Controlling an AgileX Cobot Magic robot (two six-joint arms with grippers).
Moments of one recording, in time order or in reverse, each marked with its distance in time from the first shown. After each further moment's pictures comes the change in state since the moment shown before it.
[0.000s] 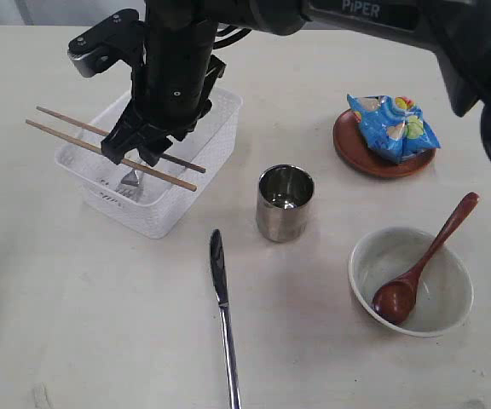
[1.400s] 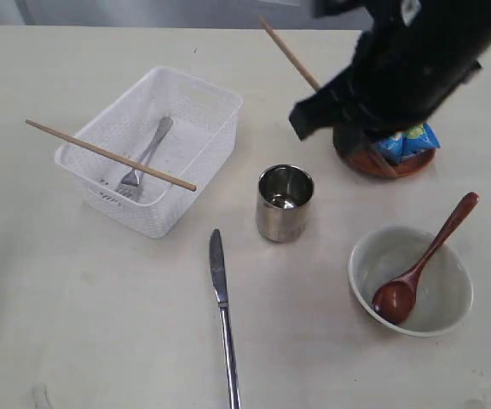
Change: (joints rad) left arm 0.000 0.000 0.000 0.000 0.000 0.000; right arm -0.237 -0.732 0.701 -0.015 0.037 0.282
